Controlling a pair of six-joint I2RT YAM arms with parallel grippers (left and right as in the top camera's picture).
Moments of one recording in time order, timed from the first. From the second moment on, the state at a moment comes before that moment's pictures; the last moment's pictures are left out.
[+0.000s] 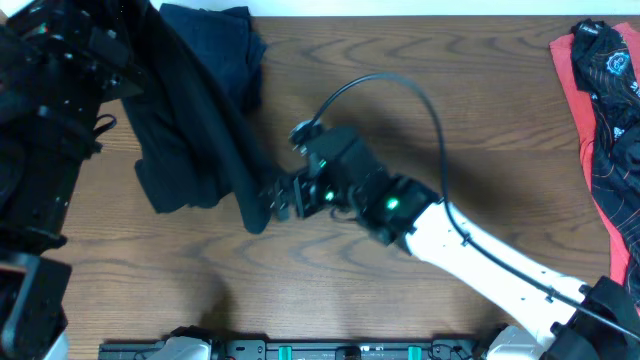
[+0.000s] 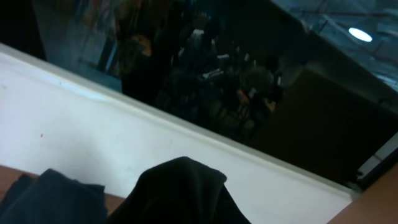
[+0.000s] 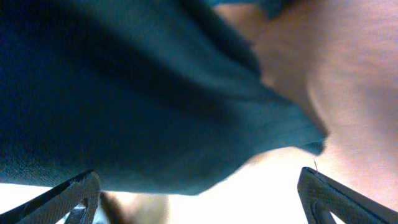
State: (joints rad) left arm -0.19 1.32 2.30 -0.95 -0.05 -0.54; right arm 0.86 1.55 1.15 -0.27 -0.27 0.57
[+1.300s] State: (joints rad) left arm -0.20 1.32 2.30 -1.02 -0.17 -0.61; right arm 1.21 1.65 1.15 0.07 0.08 0.42
